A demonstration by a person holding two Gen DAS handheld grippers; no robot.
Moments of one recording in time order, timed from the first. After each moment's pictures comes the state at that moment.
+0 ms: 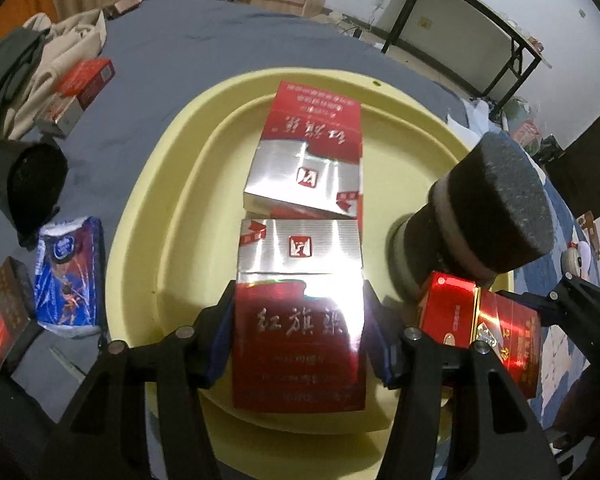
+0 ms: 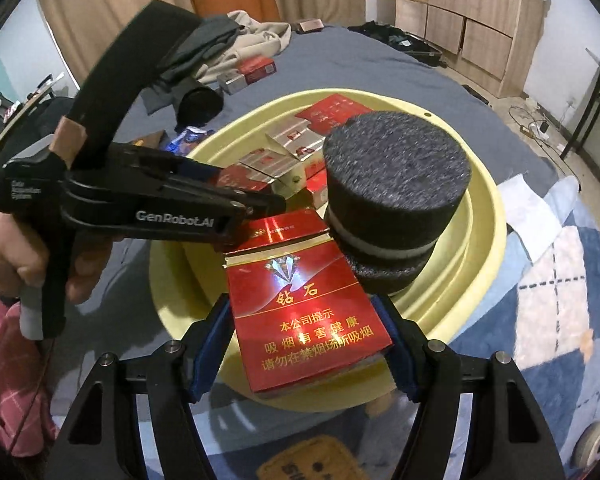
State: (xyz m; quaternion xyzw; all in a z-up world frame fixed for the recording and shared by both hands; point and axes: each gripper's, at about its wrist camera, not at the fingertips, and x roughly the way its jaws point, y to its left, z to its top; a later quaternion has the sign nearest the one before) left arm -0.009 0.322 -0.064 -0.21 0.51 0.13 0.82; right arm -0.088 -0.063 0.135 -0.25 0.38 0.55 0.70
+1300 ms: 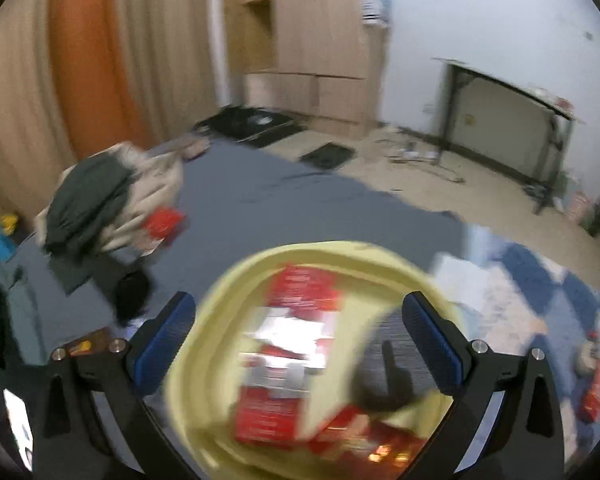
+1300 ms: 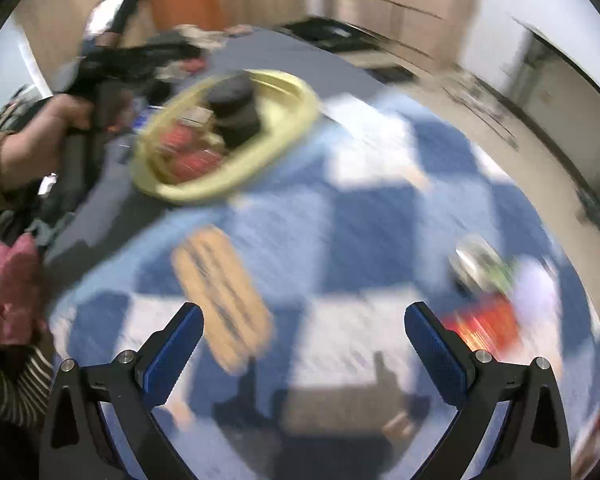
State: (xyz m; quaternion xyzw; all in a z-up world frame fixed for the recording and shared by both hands) left arm 0.006 0.241 0.052 -0.10 0.33 0.28 0.89; right arm -0.058 -0.301 0.177 -0.24 0.41 0.45 0.75
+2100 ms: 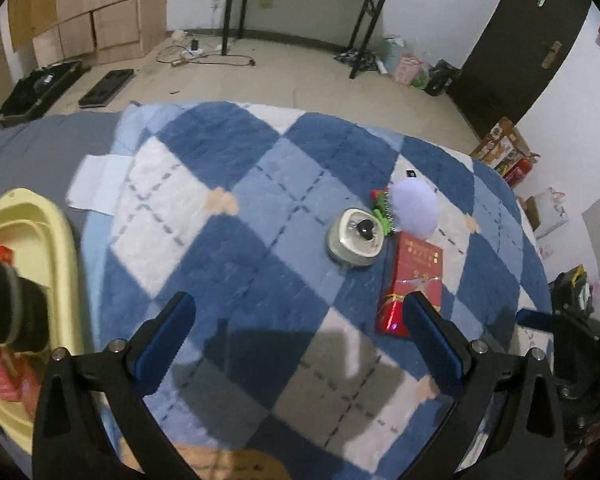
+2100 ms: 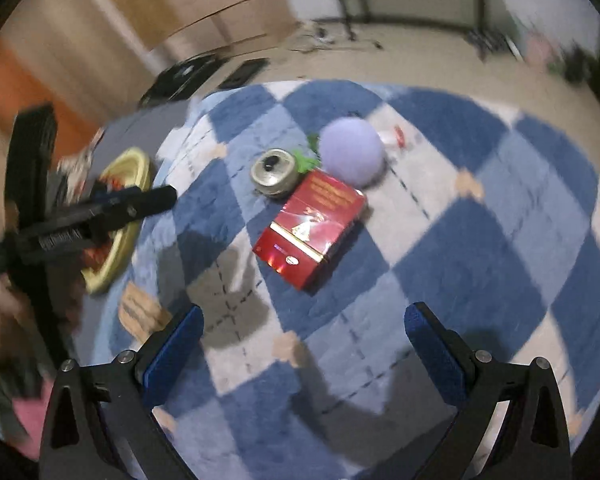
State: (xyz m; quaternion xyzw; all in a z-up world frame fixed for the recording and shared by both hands) left arm 0.110 0.028 0.002 -0.10 0.50 -0.06 0.86; right arm 0.006 -0.447 0.156 0.03 0.52 0.30 0.80
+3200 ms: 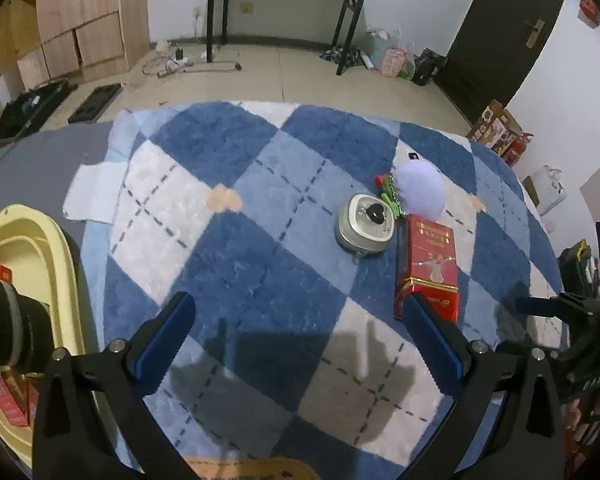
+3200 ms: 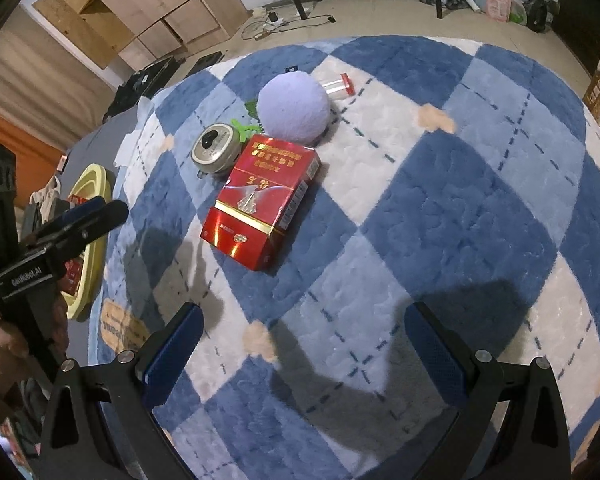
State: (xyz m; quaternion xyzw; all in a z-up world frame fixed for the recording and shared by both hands) left arm 0.106 0.028 -0.004 -0.06 0.49 -0.07 0.87; right arm 0.014 -0.448 0.122 0.05 0.56 0.25 0.79
